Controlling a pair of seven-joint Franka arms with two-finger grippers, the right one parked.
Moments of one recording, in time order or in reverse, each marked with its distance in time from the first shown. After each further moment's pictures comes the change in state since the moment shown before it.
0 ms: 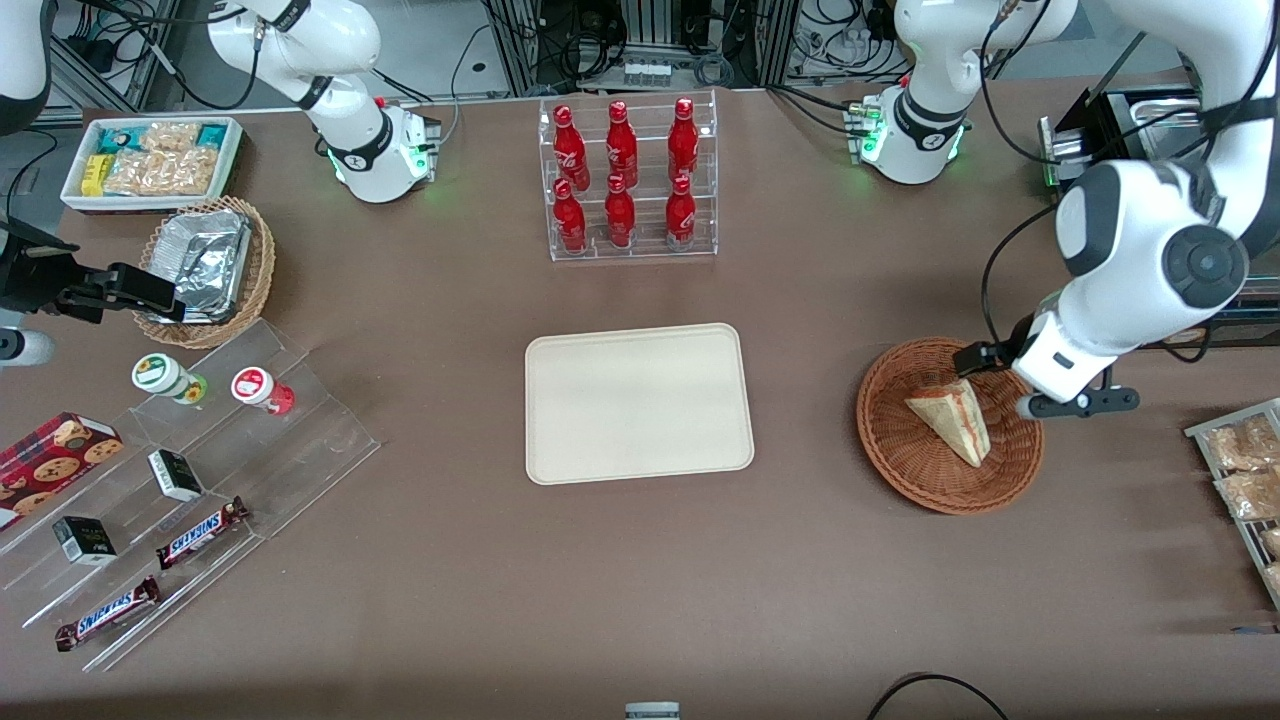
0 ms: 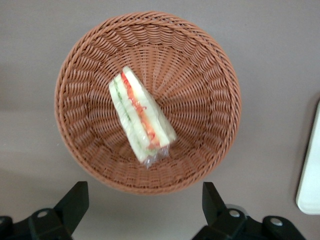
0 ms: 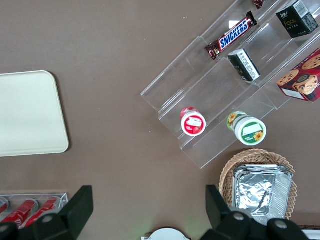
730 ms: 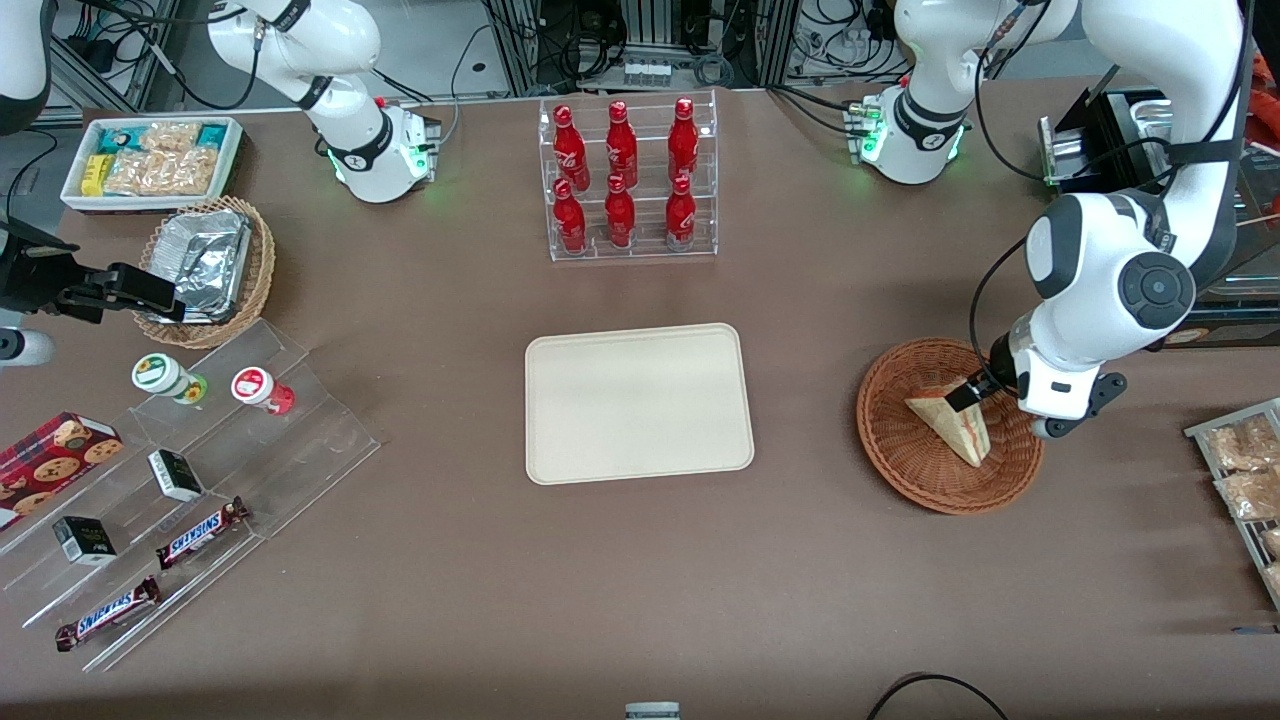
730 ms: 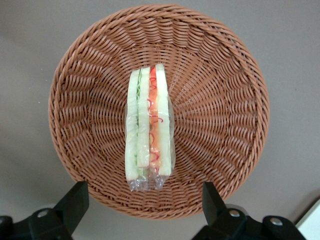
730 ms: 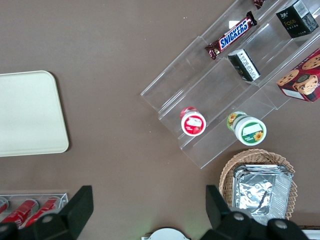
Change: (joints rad) arm -0.001 0.032 0.000 -0.087 -0.001 0.150 -0.505
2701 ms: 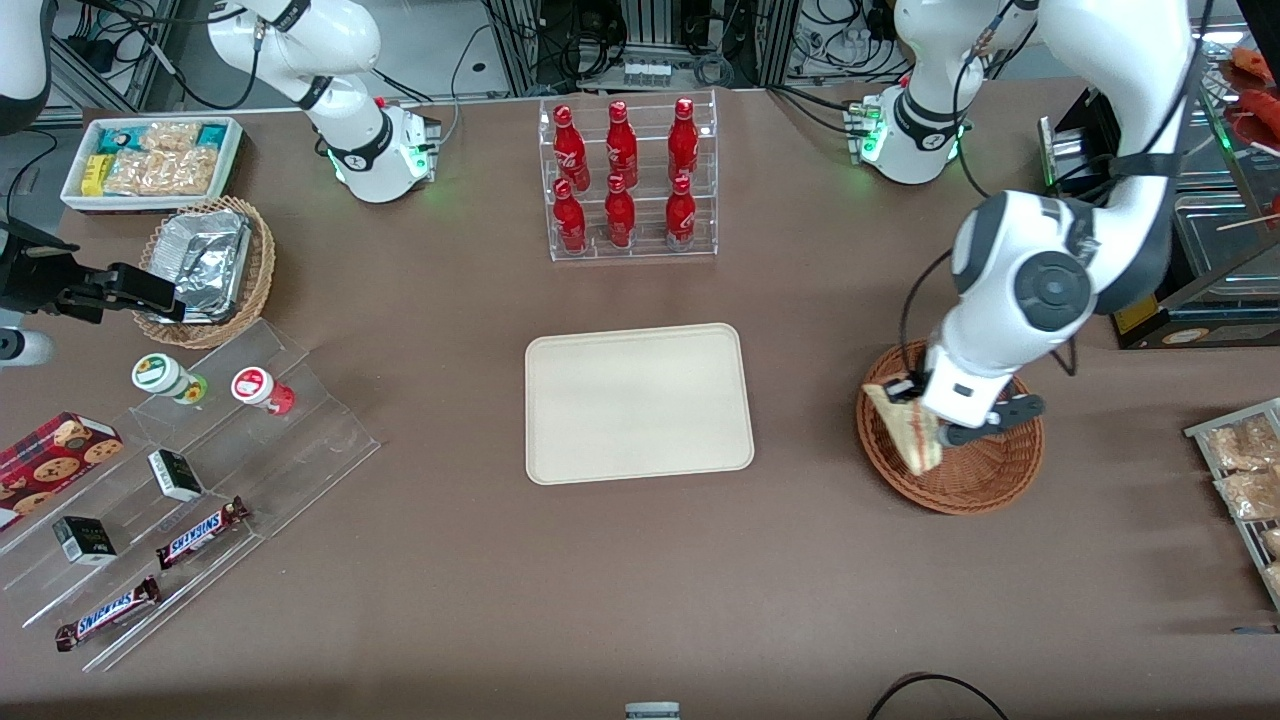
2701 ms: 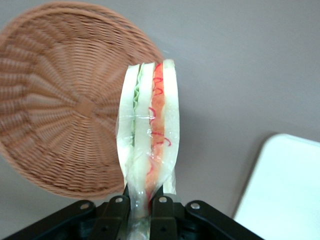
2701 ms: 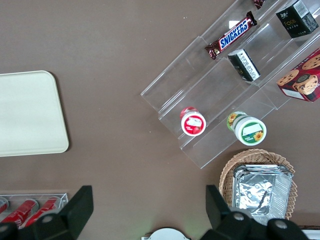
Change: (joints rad) arm -0.031 0.068 -0.203 0.177 0.059 -0.104 0.043
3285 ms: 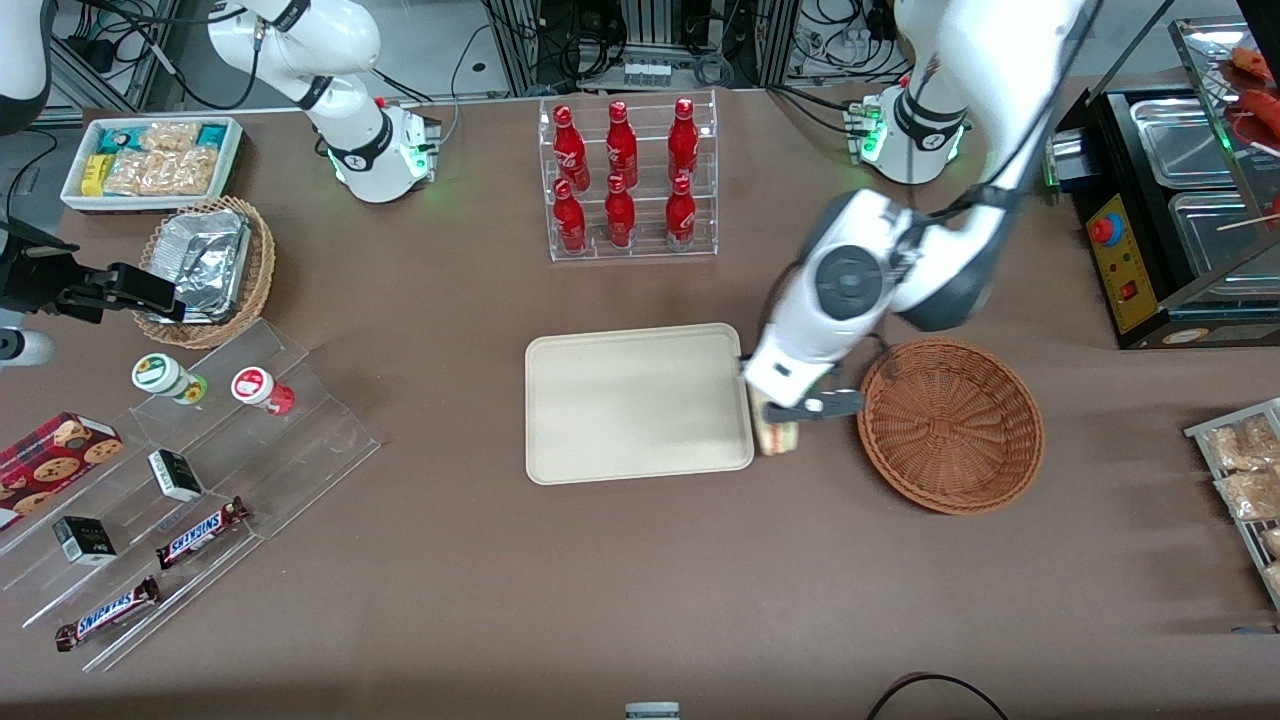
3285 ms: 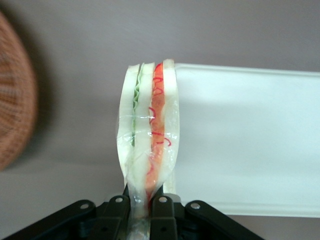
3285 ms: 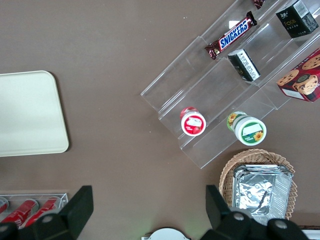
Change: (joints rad) arm -0.251 0.192 -0.060 0.217 -0.002 -0.062 -0.118
